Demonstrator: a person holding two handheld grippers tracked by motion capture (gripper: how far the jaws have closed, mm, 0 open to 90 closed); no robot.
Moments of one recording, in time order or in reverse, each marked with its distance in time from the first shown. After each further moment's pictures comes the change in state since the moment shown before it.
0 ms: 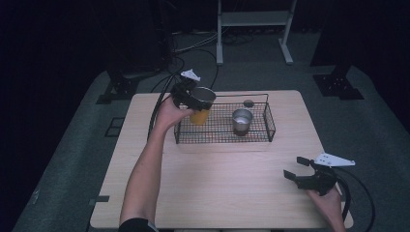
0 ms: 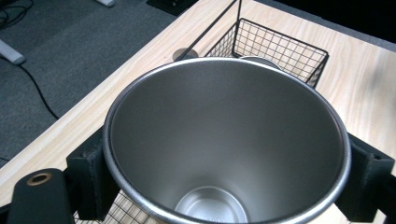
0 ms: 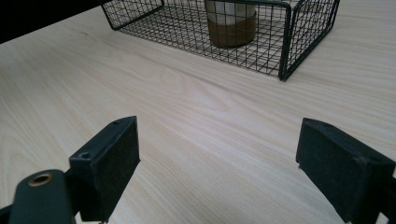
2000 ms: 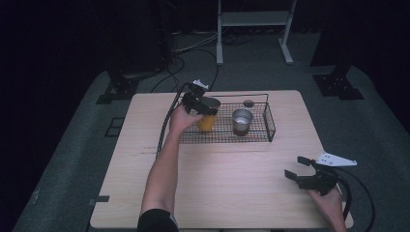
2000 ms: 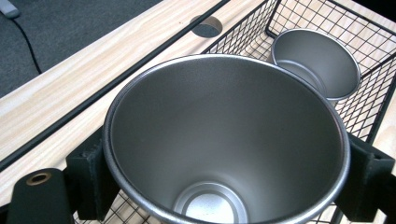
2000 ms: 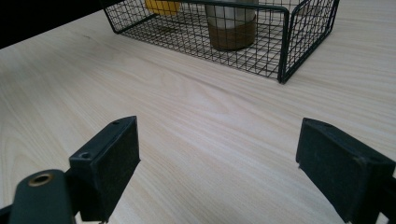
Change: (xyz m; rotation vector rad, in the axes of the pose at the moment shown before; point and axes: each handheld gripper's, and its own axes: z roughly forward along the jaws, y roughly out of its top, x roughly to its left) left arm 0.014 -0.024 0.072 0.066 0.024 -0.140; right arm -0.002 0.000 -0.003 -0.011 0.008 0.003
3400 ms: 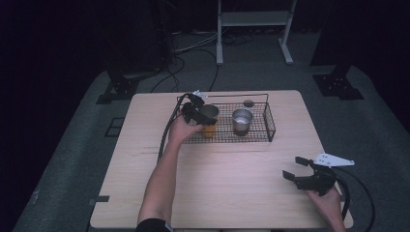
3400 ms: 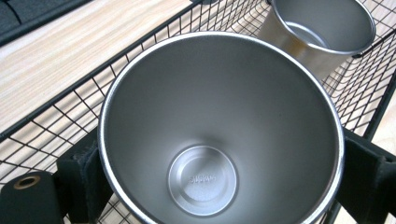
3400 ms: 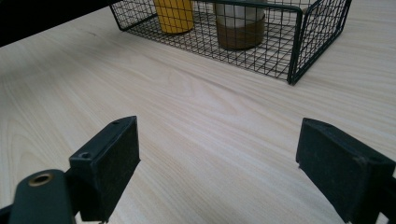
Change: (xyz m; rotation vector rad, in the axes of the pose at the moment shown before) left arm -0.011 -0.032 0.008 0.030 0.005 -0.021; right arm 0.005 0.002 0.004 0.009 0.015 -0.017
